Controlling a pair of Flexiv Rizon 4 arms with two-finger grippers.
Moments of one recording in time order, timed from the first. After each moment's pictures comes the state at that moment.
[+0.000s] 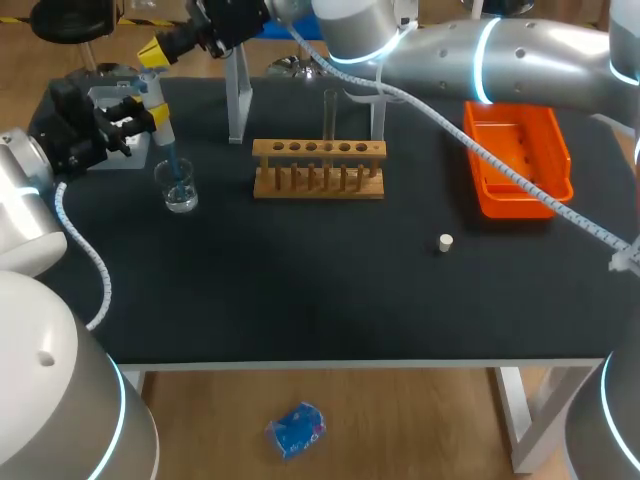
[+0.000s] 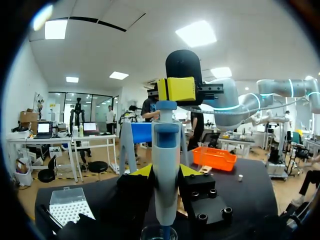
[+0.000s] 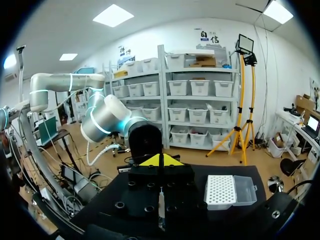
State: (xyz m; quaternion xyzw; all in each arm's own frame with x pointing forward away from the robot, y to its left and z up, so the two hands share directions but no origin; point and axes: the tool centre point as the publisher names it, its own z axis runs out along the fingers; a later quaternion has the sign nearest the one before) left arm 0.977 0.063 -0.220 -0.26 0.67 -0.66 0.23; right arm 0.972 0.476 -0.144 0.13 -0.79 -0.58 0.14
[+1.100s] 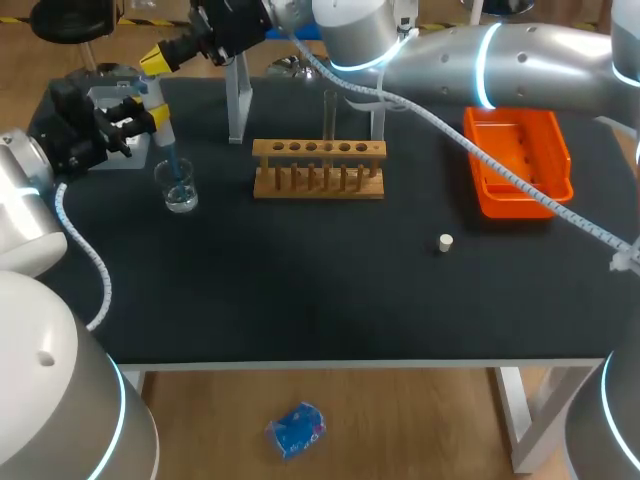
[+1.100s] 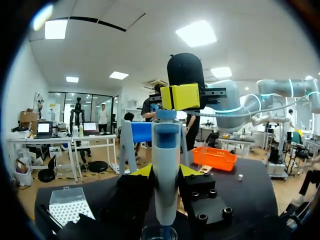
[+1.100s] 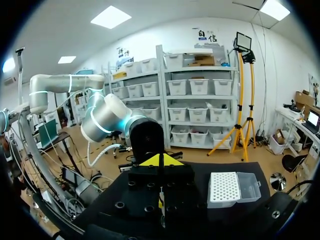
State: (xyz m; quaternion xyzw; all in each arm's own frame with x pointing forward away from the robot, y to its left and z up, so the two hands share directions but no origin) left arm 0.977 0.063 -0.221 -0.26 0.67 -0.66 0.23; right arm 0.968 0.475 -0.153 0.12 -0.79 -0.58 0.15
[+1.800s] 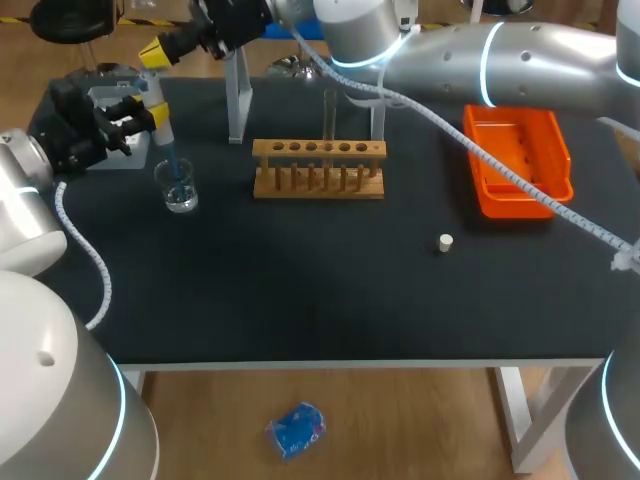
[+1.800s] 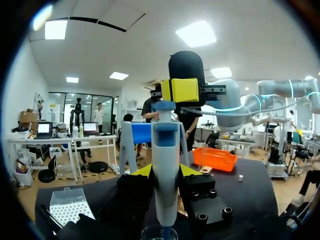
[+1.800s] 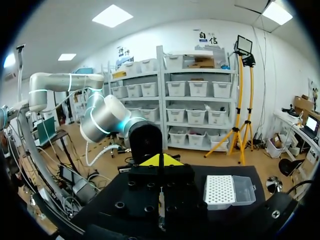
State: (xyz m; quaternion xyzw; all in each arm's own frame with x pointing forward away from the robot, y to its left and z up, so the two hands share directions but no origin) left arm 0.978 0.064 -0.219 -0.26 0.67 -0.66 0.23; right arm 0.971 0.475 -0.141 0.13 -0.79 -0.59 0.13
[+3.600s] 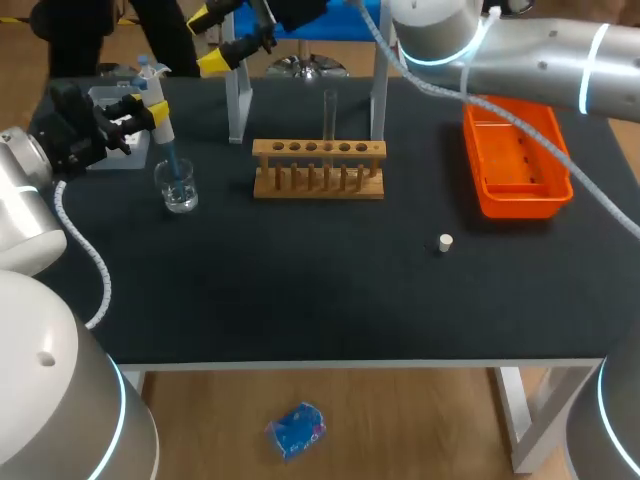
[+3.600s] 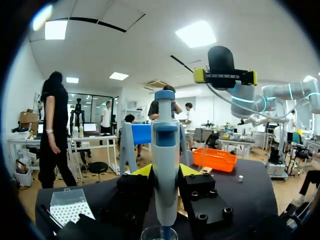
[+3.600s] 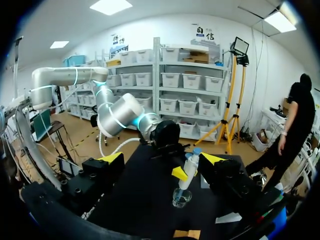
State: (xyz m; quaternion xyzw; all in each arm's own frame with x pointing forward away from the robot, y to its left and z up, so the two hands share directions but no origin) left arm 0.978 0.064 -0.218 -0.26 0.67 -0.66 0.23; right arm 0.926 0.384 -0.091 0.11 -0.83 -0.55 0.07
